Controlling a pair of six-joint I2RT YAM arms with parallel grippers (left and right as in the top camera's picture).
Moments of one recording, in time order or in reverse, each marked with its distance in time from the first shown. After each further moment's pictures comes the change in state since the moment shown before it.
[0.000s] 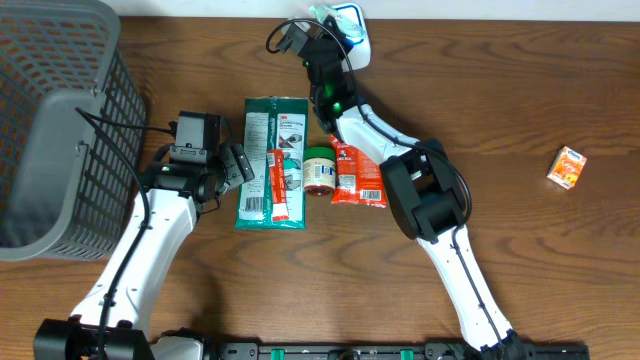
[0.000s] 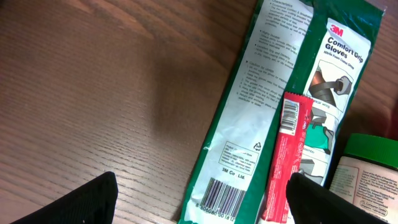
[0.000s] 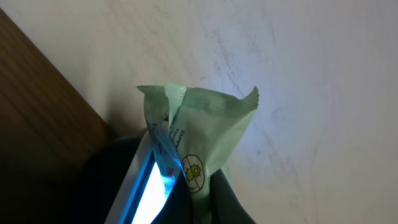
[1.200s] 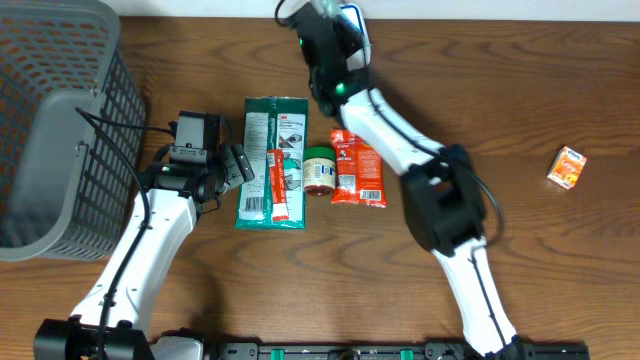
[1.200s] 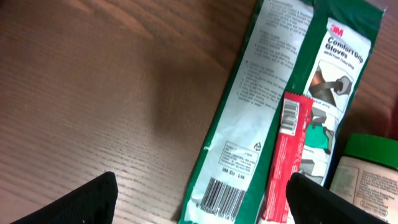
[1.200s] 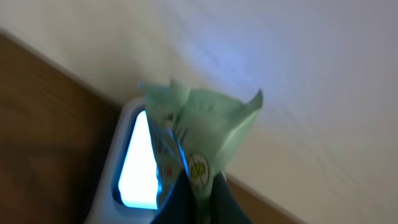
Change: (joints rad) left arm 0.000 0.000 0.000 0.000 0.000 0.000; right arm 0.011 -0.232 0.000 -0.519 0.055 0.458
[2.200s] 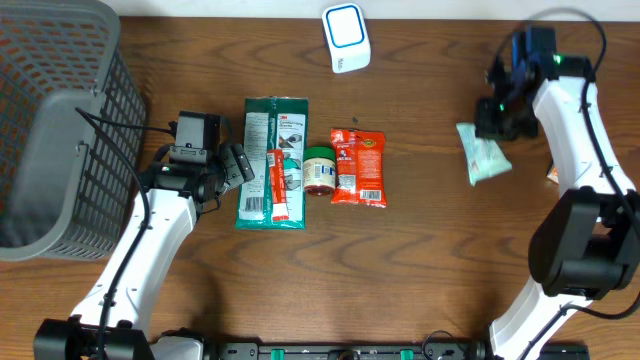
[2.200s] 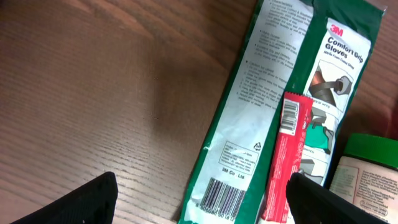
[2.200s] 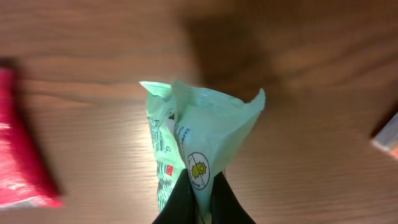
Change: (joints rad) left arm 0.000 0.000 0.000 0.000 0.000 0.000; right arm -0.641 -0.469 -0.432 -1.046 -0.690 0.503
